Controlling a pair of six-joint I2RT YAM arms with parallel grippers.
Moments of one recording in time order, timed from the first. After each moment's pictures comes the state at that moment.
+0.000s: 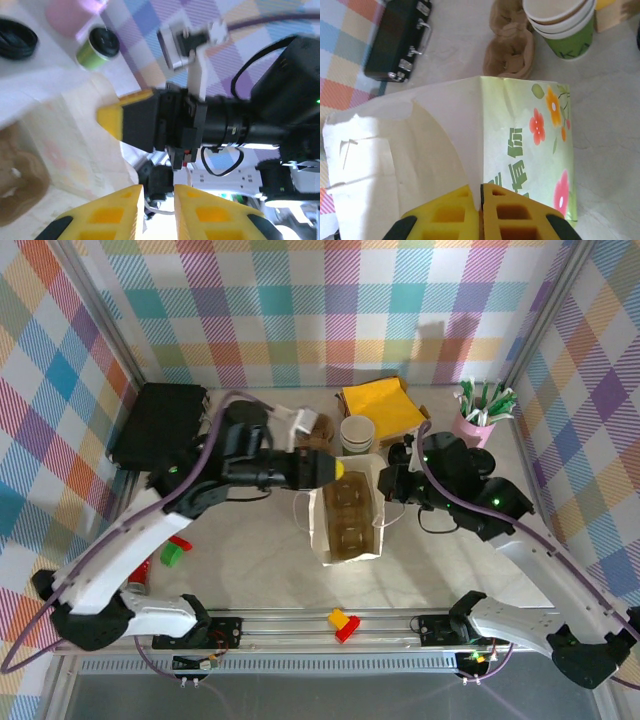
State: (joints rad) left arm -0.83 1.24 1.62 -0.79 0.37 -0.71; right arm 0.69 1.01 1.23 -0.85 -0.08 0.68
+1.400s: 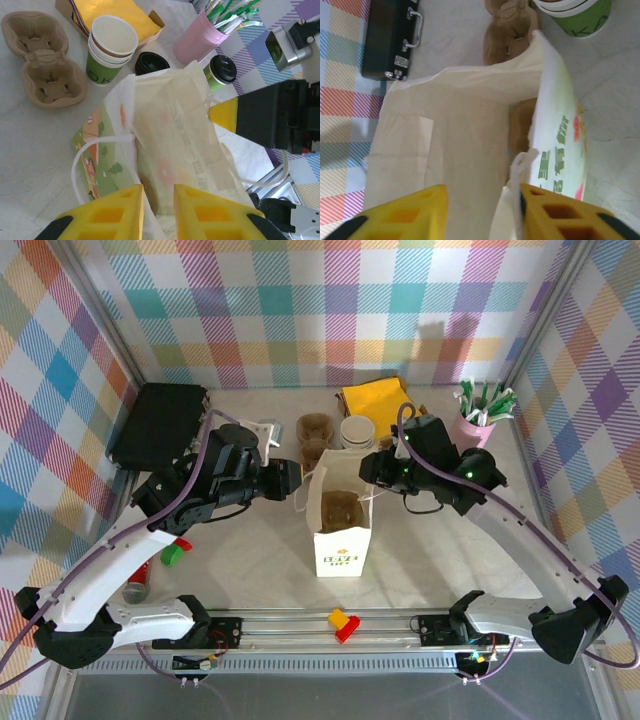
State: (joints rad) left arm -0.82 1.14 1.46 -0.91 -0.01 -0.61; right arm 0.61 1.20 1.31 -0.85 -0.18 0.77
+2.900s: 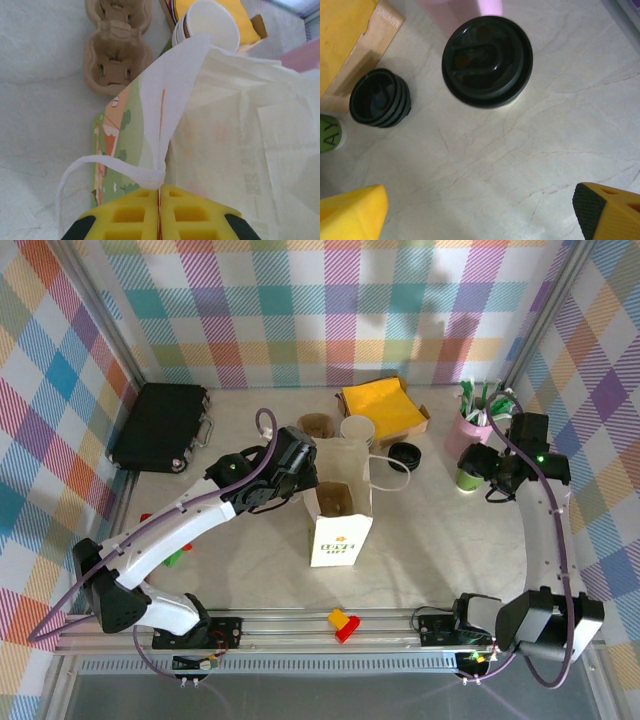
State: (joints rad) left arm -0.86 1.40 1.43 -0.85 -0.29 -0.92; right arm -0.18 1.21 1.21 -1.00 -0.04 0.36
